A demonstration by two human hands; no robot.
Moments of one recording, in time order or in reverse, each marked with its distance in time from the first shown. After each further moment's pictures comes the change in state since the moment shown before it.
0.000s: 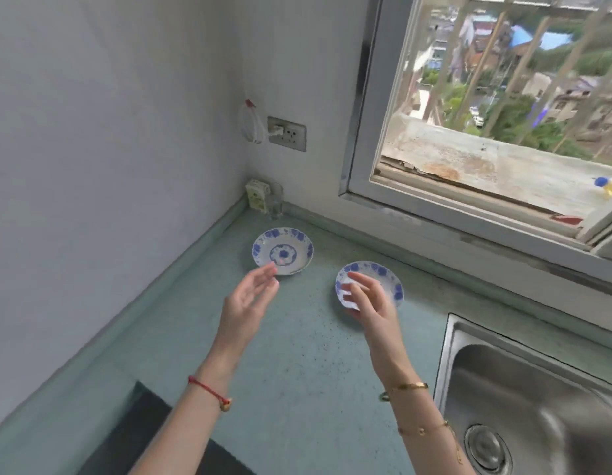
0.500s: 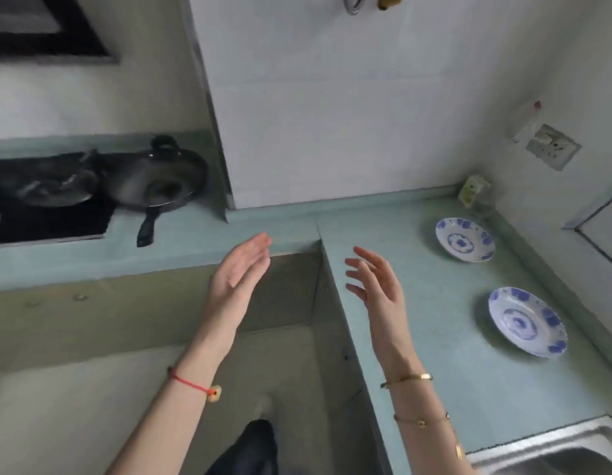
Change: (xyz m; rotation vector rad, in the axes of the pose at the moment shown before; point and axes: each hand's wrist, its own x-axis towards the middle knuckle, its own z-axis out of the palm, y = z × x) left_hand -0.373 0.005 -0.067 -0.132 0.866 0.128; right_hand -0.223 0.000 0.072 -0.053 -0.823 -0.048
